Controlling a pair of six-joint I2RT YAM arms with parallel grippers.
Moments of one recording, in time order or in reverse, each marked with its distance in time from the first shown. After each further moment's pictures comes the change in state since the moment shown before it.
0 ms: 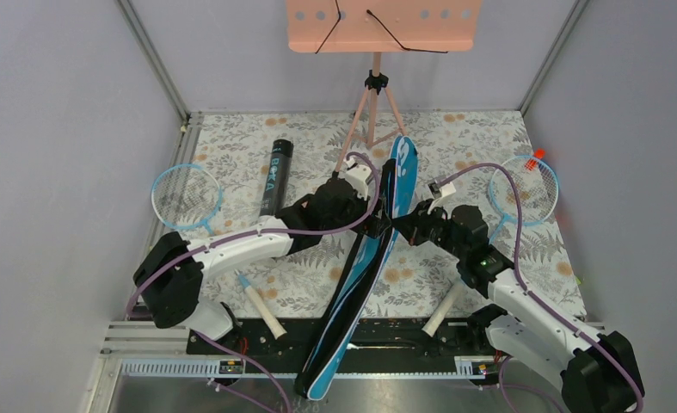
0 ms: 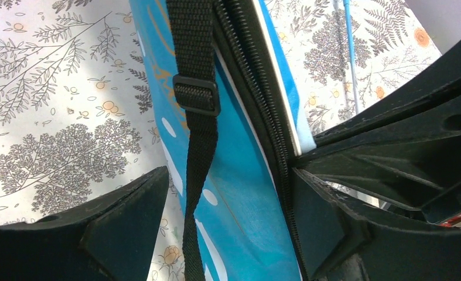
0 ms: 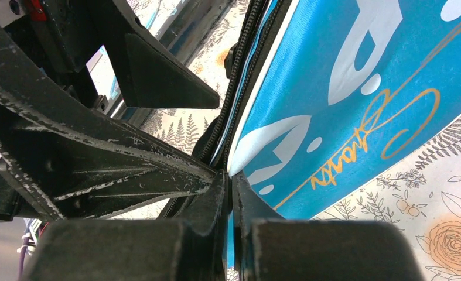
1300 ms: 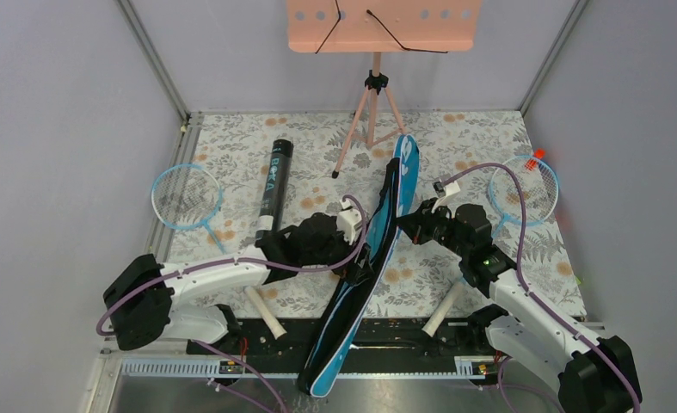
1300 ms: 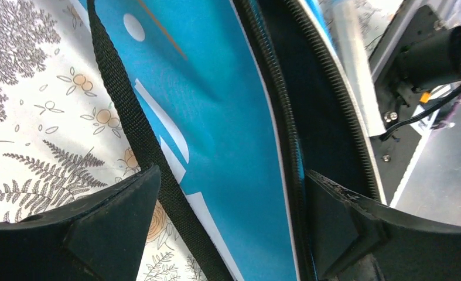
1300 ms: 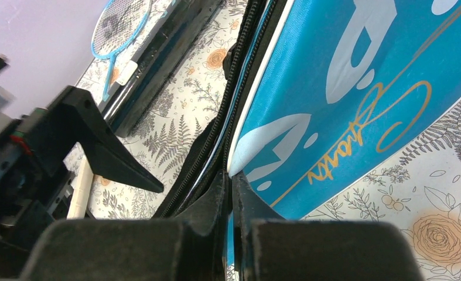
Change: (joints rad) left arm -0.080 -0.235 -0.288 -0.058 0.169 0.072; right arm -0.048 -0.013 0.000 -0.022 -0.021 -0.012
